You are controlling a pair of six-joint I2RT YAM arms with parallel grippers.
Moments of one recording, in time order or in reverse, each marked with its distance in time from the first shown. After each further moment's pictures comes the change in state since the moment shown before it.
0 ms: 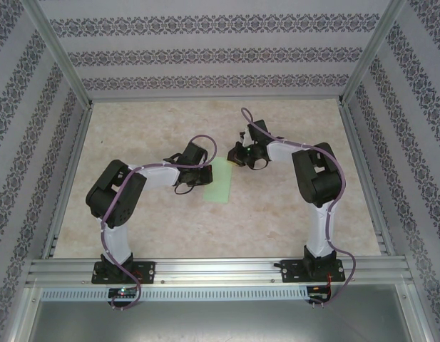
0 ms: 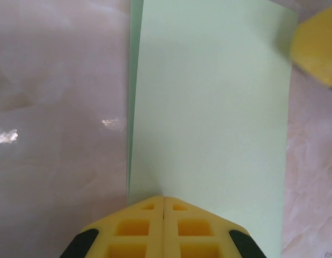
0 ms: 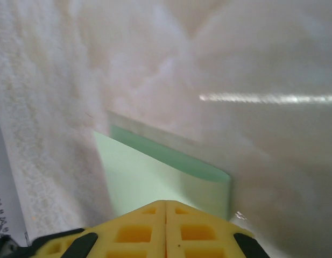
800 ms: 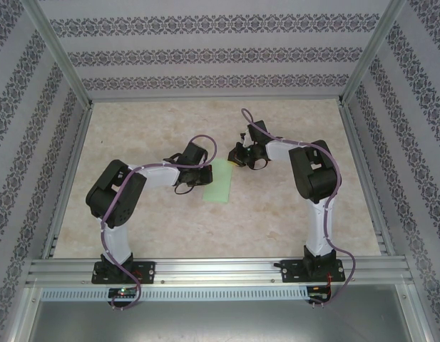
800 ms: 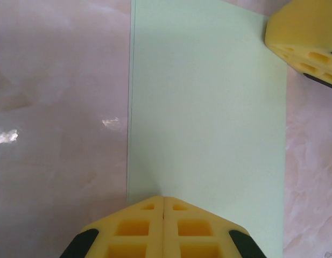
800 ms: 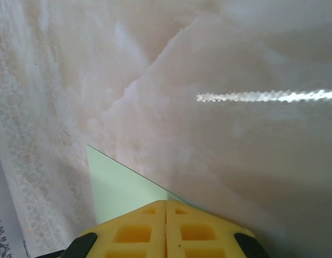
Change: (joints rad) left arm 0.000 0.000 0.001 -0.001 0.000 0.001; right arm -0.015 0.063 0.025 -0.001 -0.004 0.009
